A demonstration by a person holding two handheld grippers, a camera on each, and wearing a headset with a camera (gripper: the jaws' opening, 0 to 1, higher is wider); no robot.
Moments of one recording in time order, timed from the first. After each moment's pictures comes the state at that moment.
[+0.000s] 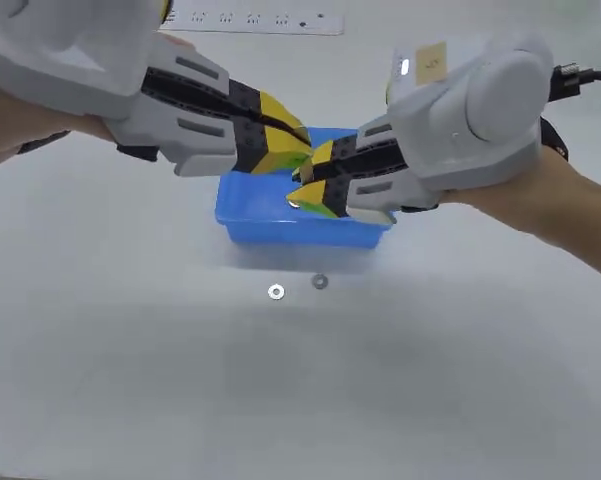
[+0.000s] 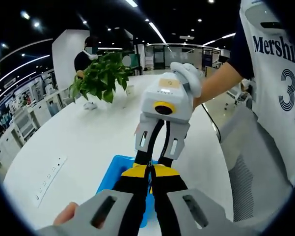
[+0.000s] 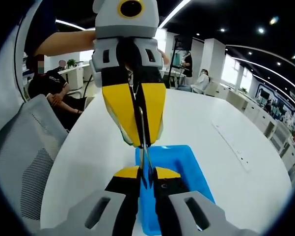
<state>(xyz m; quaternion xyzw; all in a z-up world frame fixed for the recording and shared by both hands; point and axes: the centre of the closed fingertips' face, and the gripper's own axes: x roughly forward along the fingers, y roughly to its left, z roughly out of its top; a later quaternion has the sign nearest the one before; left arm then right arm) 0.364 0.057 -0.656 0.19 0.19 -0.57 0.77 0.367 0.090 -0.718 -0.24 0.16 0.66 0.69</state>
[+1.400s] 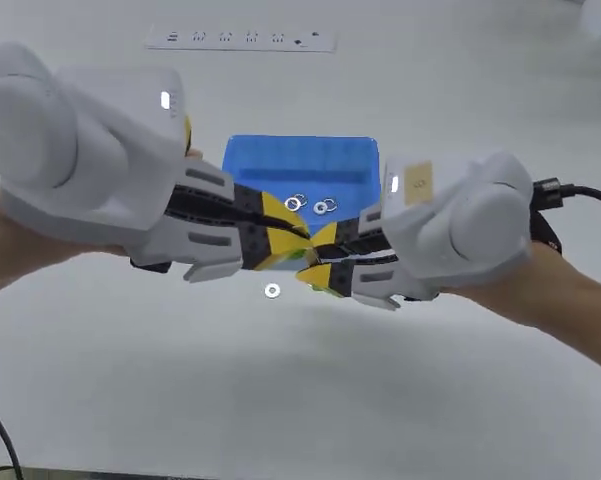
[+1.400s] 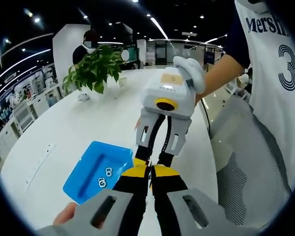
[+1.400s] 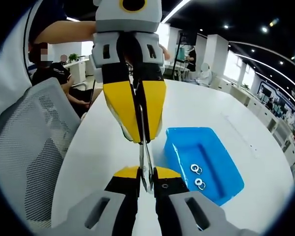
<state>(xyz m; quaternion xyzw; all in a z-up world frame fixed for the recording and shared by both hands) 0.313 0.048 -0.694 0.19 0.22 -0.56 0.77 0.319 0.076 -0.760 -0.25 0.18 0.66 0.68</state>
